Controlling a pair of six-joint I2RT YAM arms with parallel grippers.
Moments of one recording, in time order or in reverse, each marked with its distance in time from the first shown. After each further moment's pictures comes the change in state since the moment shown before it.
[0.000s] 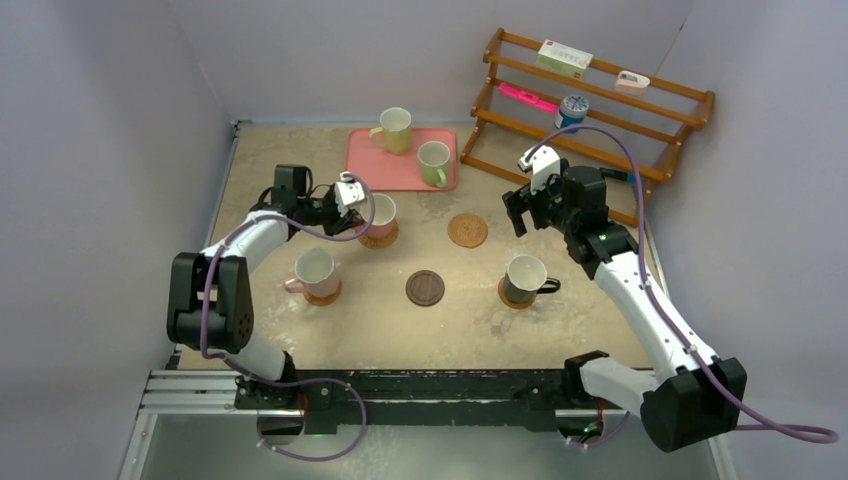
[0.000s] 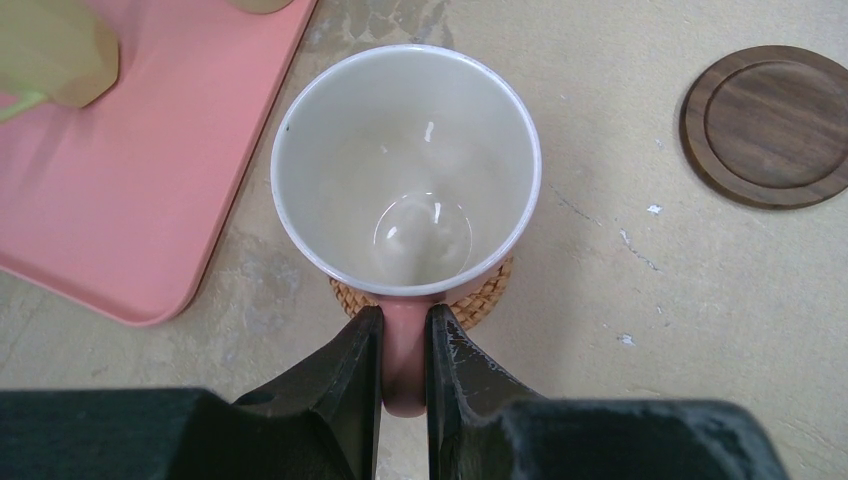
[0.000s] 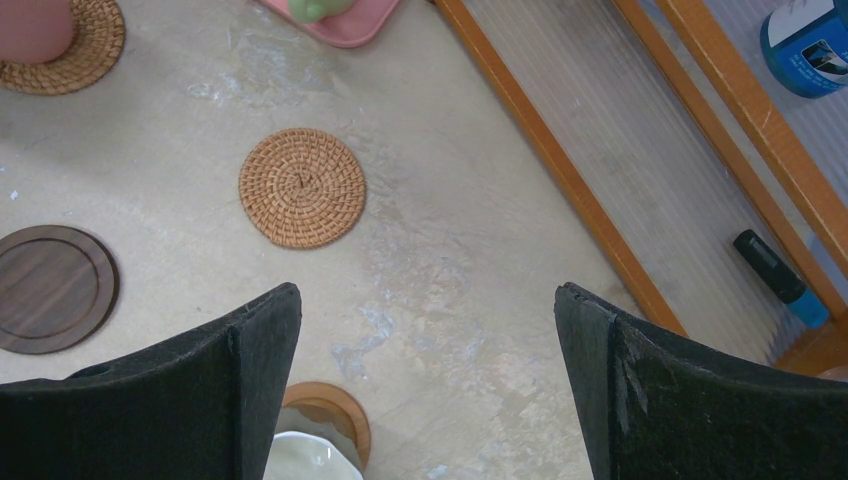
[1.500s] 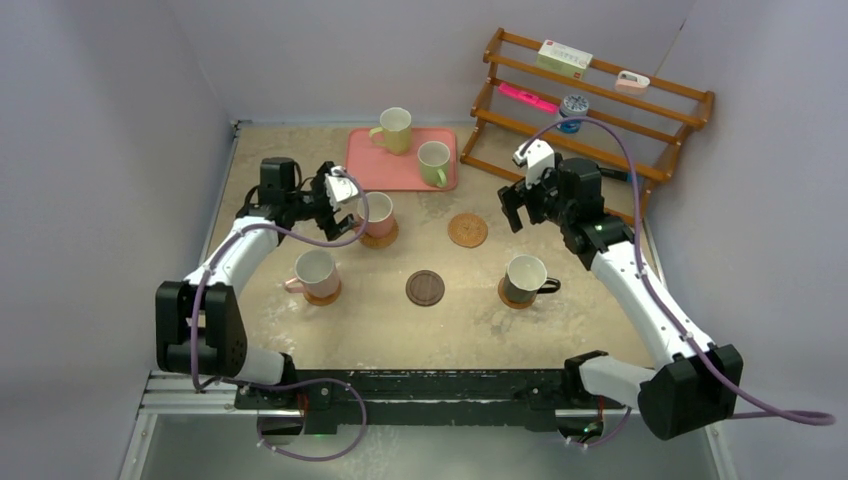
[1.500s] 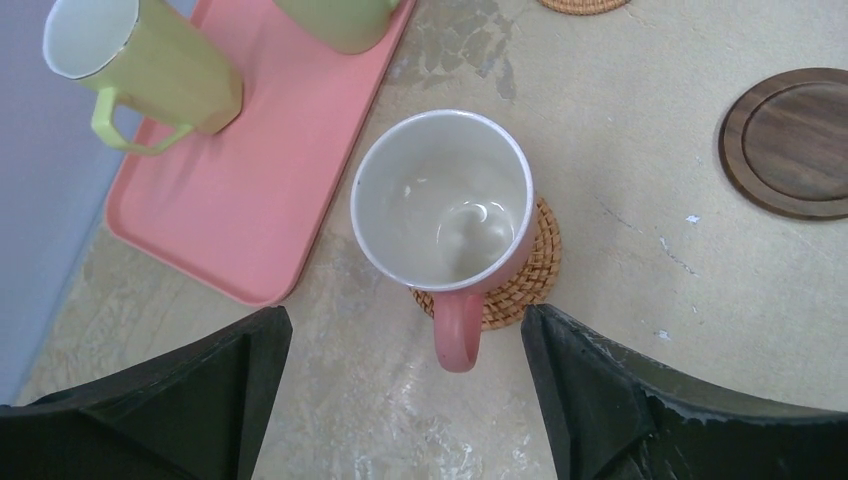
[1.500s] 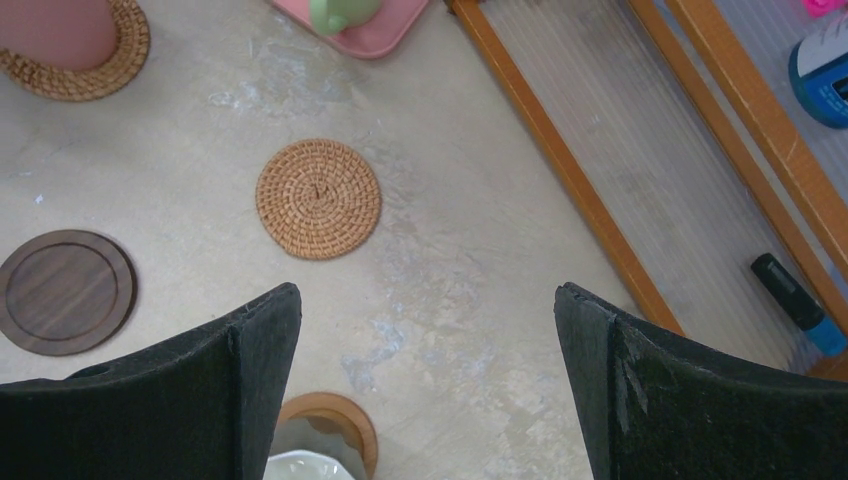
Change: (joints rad) left arm 0.013 -0.123 0.001 0.006 -0.045 0.015; right arm 0.006 0.040 0.038 -0.014 -0.029 0.000
